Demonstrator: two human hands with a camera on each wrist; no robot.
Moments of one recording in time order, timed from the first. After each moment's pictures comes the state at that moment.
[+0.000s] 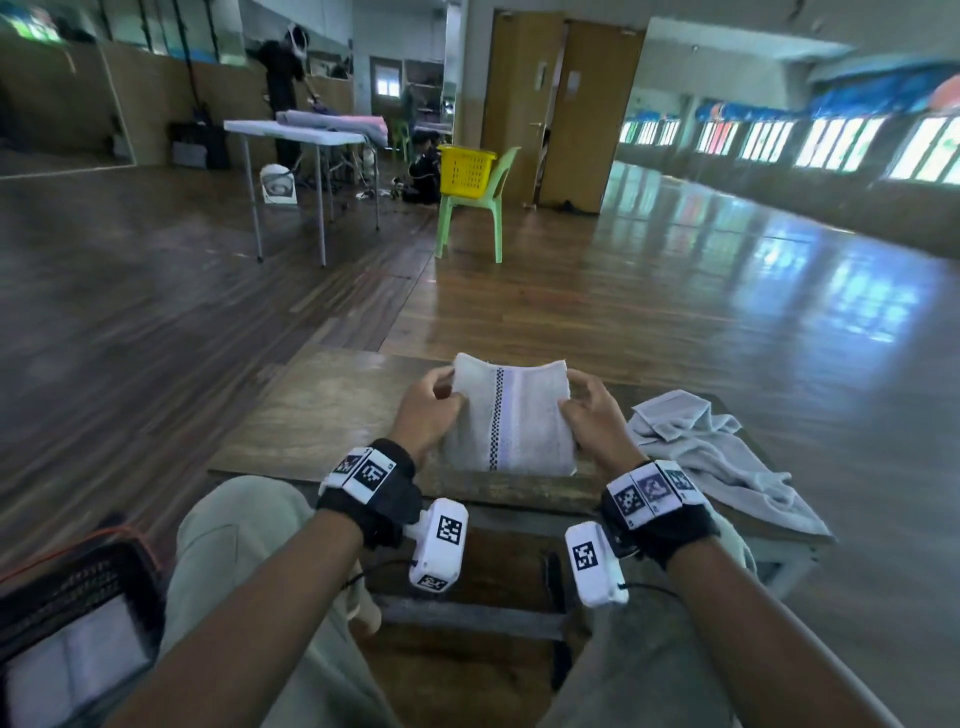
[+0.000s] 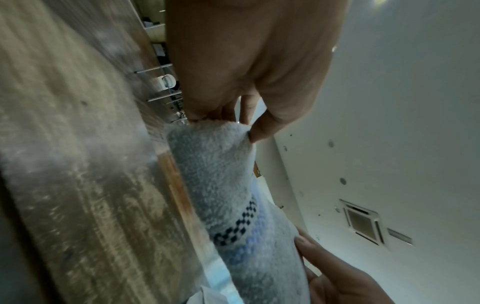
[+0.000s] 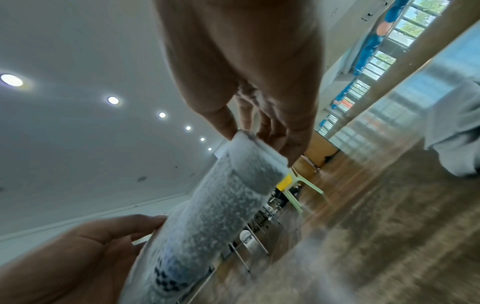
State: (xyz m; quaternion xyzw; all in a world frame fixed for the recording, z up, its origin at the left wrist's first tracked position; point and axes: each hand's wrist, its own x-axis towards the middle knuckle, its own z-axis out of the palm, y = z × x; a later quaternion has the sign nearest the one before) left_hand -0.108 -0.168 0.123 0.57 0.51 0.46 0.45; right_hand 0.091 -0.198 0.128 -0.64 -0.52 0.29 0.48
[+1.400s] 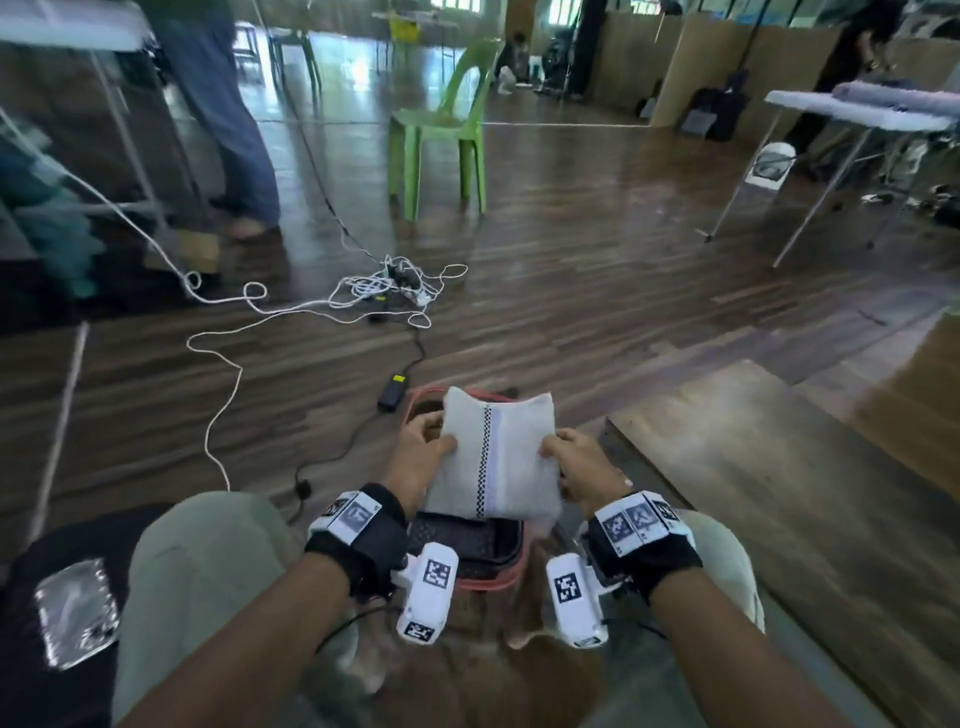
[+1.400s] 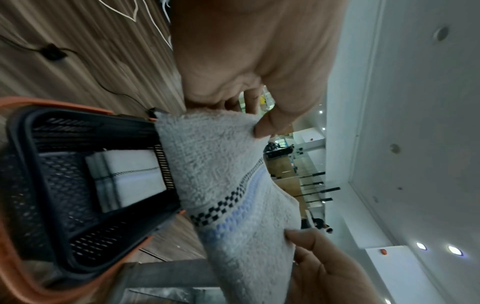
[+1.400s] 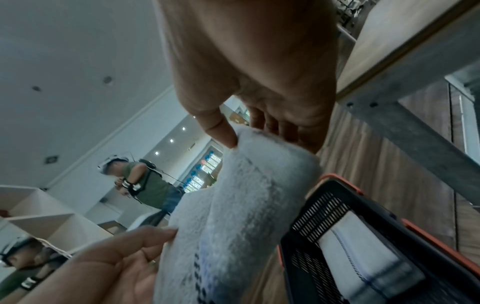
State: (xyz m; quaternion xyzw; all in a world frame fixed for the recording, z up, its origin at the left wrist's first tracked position) left_hand -0.443 -0.335 0.002 0.14 0.68 0.66 0.29; right_hand -0.312 -0.196 0.032 -0.43 -0.67 0.59 0.11
